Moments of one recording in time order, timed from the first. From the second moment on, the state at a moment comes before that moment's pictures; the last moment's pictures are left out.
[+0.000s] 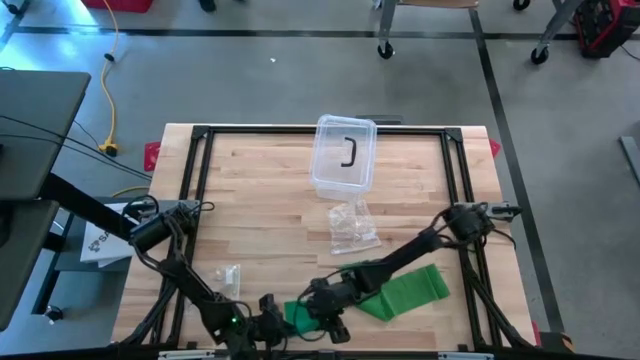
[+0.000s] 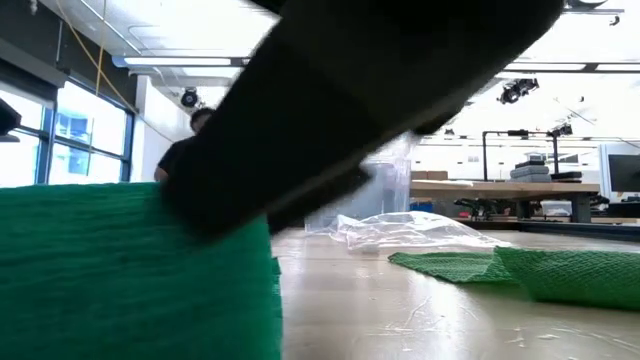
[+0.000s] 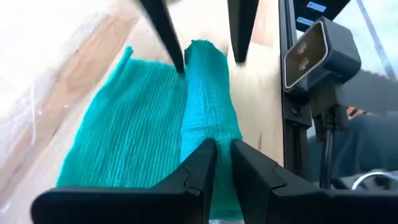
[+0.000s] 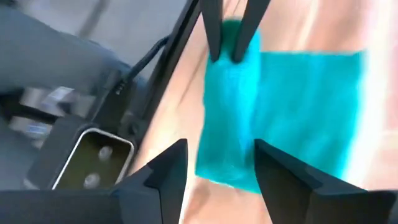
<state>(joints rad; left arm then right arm) -0.92 2.06 1.14 0.01 -0.69 -1.00 0.49 2.21 1.50 -0.08 -0.18 0.26</state>
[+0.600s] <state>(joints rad) -0.75 2.04 1.16 0.05 -0.46 -1.10 0.63 2.21 1.50 -0.06 0.22 0.02</state>
